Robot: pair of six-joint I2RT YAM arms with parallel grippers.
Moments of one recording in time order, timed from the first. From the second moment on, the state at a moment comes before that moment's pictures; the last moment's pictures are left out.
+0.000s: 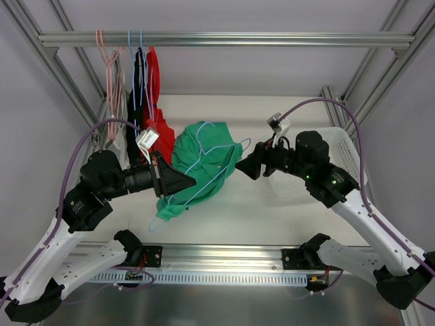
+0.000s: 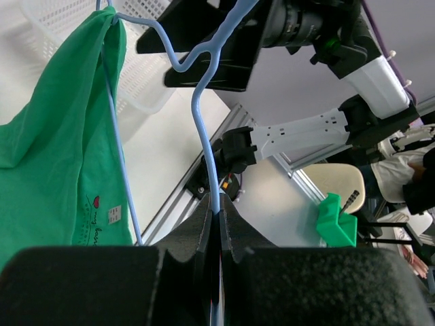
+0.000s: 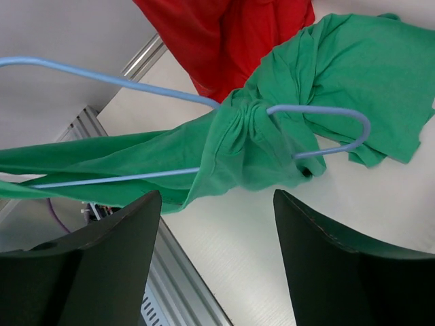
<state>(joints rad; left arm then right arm) -0.69 0.68 1.06 -0.49 0.49 -0.66 0.64 0.93 1.03 -0.39 -0.37 0.36</state>
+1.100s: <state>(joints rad) -0.69 0.70 1.05 -0.45 0.49 -0.67 0.70 1.11 1.06 -0.23 -0.05 0.36</state>
